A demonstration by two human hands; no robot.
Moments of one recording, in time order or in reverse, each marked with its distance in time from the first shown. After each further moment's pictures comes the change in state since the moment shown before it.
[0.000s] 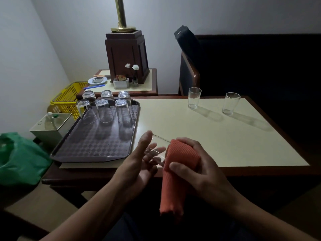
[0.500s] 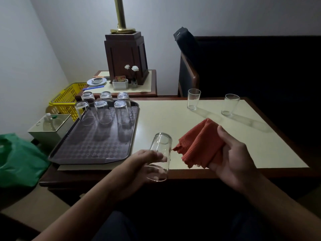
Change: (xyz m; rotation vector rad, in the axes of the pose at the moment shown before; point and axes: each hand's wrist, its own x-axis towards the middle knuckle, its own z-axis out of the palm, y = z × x) left_hand -0.009 0.014 -0.006 0.293 -0.206 -0.060; right_hand 0.031 -0.013 -0.048 0.608 0.396 0.299
